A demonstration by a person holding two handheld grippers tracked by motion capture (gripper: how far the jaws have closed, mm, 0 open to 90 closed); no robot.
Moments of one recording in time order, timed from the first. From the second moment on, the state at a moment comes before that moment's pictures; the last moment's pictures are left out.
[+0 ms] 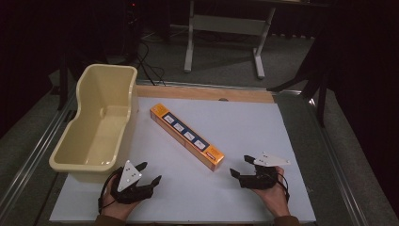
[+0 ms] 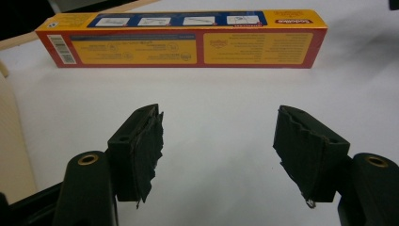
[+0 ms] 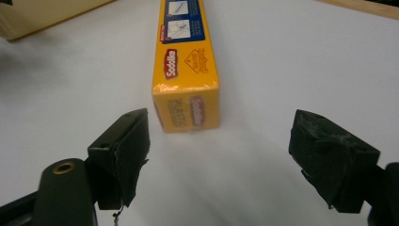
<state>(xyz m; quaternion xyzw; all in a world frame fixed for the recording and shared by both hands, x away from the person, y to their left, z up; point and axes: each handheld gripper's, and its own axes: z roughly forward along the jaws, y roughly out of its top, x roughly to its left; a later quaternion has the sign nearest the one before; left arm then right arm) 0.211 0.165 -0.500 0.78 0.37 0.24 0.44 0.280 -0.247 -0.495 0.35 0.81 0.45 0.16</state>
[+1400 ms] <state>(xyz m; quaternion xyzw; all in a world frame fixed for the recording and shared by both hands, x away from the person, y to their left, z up) 0.209 0.167 -0.498 0.77 0.38 0.24 0.45 0.339 -0.170 -0.513 0.31 0.89 0.31 0.11</state>
